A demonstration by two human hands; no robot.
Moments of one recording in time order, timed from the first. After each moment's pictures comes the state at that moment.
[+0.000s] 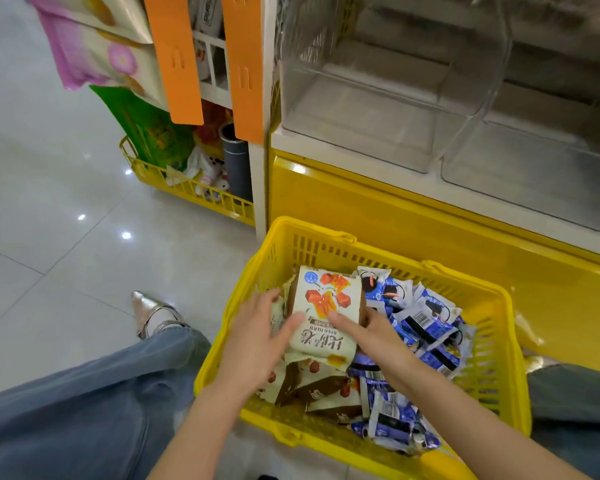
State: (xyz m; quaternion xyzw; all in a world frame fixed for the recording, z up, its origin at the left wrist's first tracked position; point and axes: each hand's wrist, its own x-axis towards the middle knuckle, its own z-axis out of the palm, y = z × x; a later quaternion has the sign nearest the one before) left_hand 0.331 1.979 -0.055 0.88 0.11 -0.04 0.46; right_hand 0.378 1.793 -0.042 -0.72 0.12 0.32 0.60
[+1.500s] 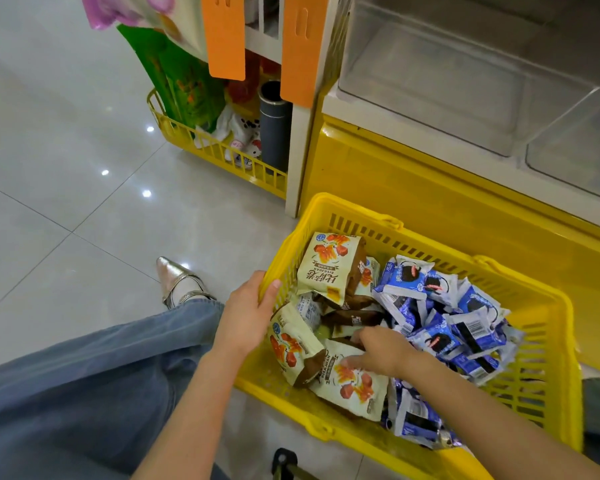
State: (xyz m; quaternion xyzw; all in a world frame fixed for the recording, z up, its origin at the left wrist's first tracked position) left_hand 0.342 2.034 -0.100 0.87 0.18 -0.02 0.46; right_hand 0.398 1.799 -0.135 -0.88 -0.23 0.41 0.03
